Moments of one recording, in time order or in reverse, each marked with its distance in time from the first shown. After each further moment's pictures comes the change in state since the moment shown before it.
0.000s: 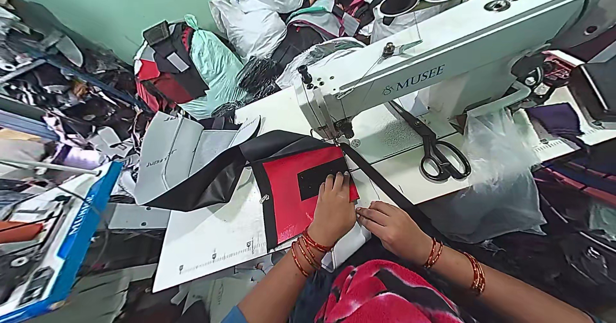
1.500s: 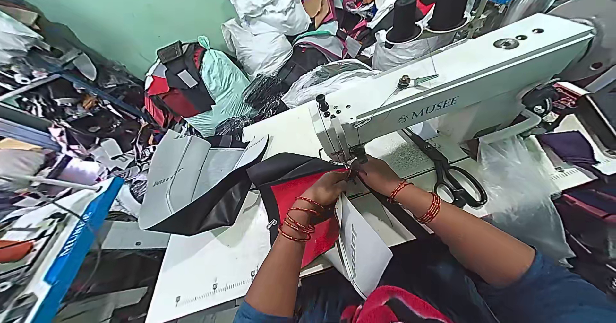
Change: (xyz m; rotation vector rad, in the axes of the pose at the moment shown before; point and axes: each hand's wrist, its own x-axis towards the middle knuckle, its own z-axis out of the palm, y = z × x) left_hand 0.089 -0.069 -0.065 -0.677 -0.465 -0.074; right_hand 0.153 0.103 0.012 0.103 -0.607 0.697
